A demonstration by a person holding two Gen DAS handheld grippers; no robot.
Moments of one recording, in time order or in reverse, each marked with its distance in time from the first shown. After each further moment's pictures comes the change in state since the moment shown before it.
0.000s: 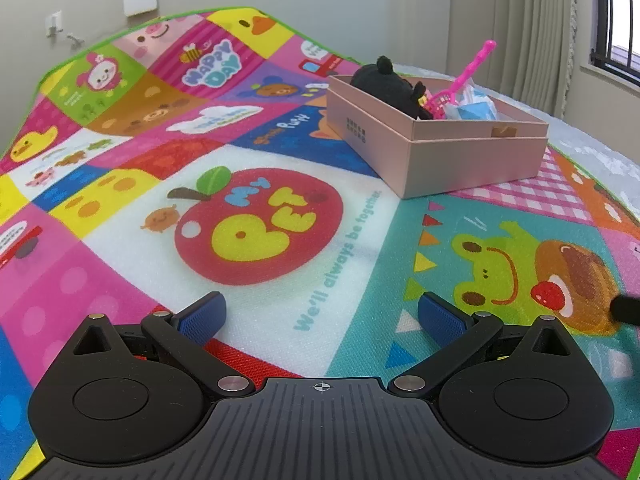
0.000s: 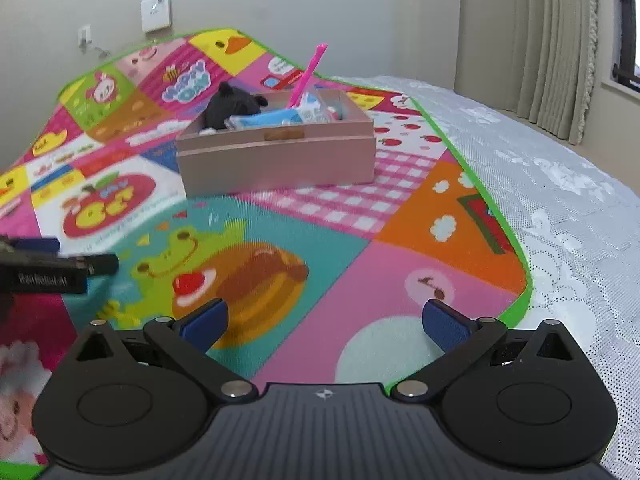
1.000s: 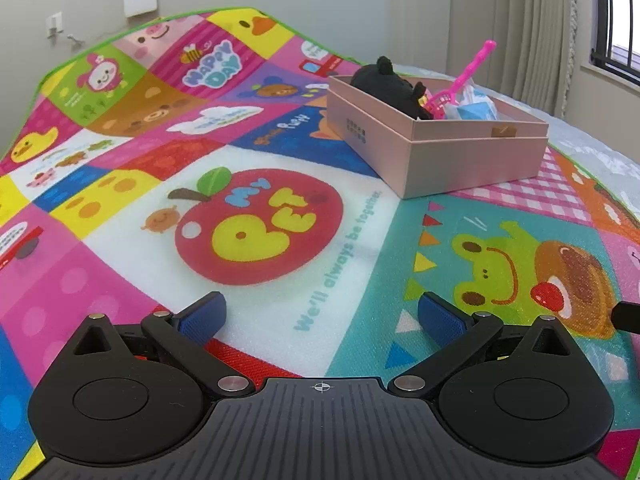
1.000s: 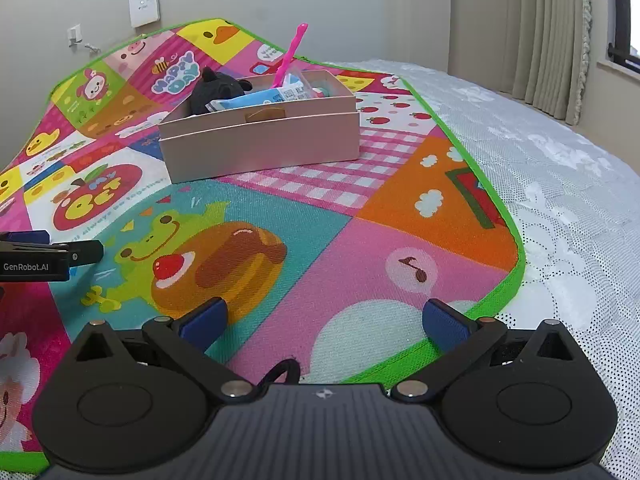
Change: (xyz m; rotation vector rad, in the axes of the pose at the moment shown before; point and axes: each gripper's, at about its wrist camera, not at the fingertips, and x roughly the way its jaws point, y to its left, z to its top) left arm 0.001 0.000 0.000 0.002 0.001 0.011; right arm 0.005 -0.020 -0.004 0.043 0.026 0.011
